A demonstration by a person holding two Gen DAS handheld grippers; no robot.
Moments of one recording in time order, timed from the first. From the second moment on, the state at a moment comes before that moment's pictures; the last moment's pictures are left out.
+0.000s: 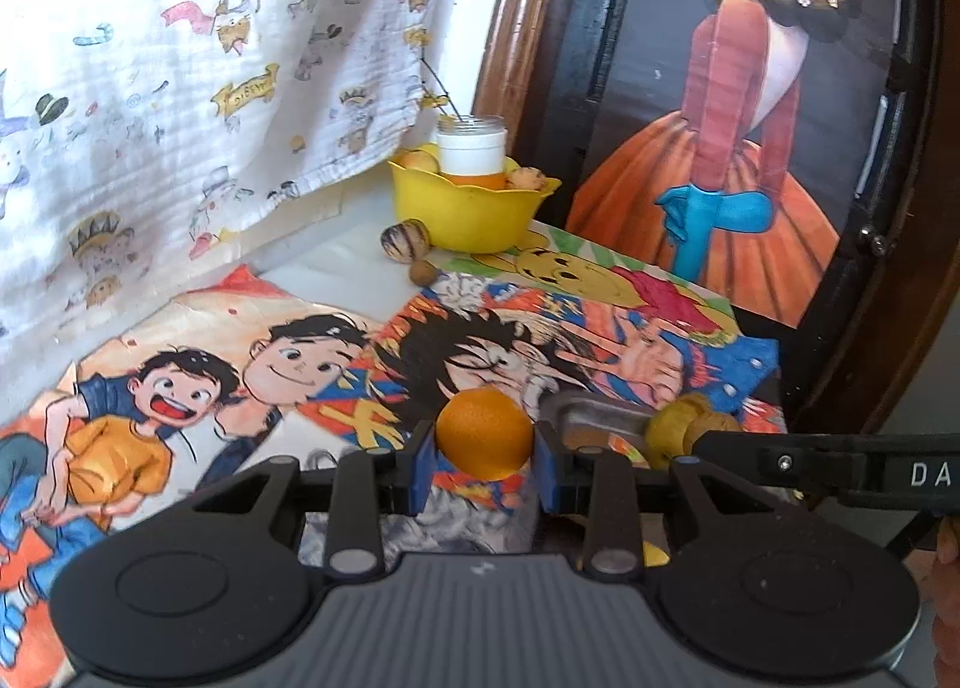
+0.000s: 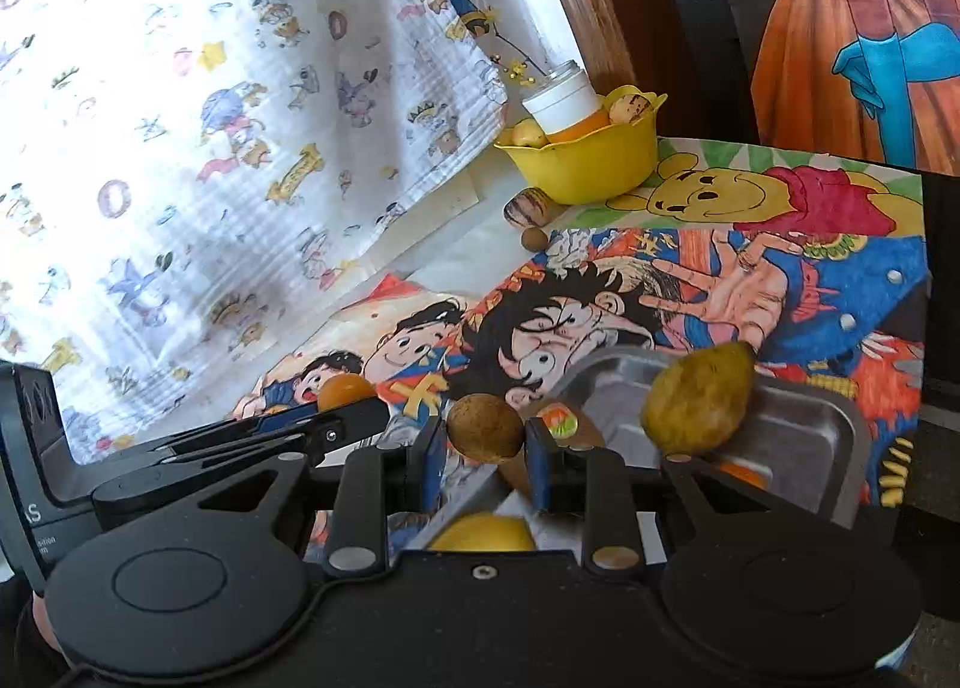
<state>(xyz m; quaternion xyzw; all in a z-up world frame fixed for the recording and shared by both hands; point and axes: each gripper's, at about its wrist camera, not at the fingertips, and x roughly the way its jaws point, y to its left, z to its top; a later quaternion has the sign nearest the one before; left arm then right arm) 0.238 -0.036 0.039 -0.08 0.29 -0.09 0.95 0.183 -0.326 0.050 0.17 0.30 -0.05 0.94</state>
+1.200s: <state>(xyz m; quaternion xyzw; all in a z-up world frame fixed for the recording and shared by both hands) 0.116 -0.086 0.001 -0.04 0.33 -0.17 0.93 0.065 -0.297 0.002 0.06 0.31 -0.08 0.94</state>
